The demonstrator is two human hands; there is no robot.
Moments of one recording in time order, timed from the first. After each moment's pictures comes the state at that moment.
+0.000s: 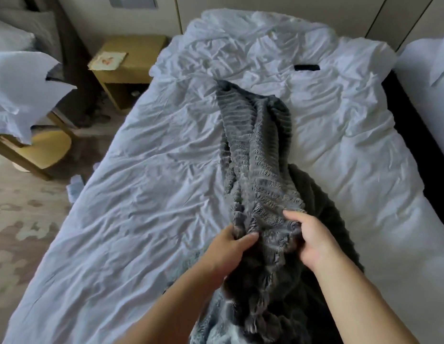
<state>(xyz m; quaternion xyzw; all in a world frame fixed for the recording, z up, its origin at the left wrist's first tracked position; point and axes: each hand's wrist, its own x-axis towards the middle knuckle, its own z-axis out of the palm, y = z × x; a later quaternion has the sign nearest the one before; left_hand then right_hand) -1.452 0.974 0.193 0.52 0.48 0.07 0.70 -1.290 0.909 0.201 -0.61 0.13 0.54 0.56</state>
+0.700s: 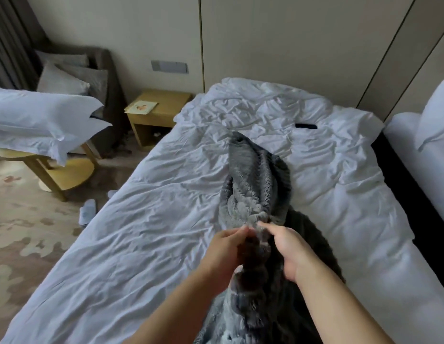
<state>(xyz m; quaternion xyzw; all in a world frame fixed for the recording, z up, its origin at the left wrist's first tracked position) -1.467 0.941 0.260 0.45 0.40 0.23 0.76 -1.342 0.893 0.281 -0.64 -0.07 0.58 0.50</state>
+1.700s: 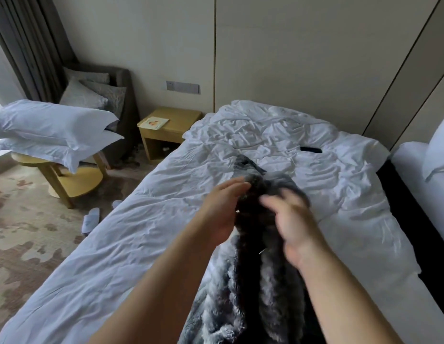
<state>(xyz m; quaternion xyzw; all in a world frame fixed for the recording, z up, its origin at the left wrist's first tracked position) -1.431 0.994 0.360 0.43 0.34 0.36 0.76 -1.335 0.911 0.368 -0.62 -0.27 0.38 0.63</state>
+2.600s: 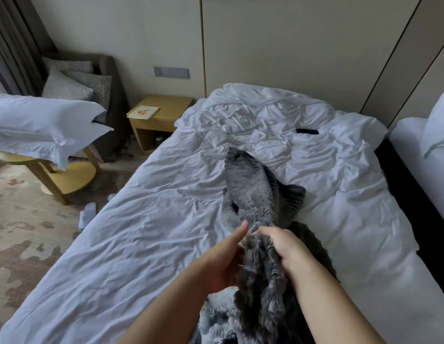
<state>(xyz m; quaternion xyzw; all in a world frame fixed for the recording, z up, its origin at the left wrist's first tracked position) -1.436 0.957 0.269 0.36 0.40 0.02 0.84 -1.306 0.910 0.281 -0.67 -0.08 0.55 0.50</state>
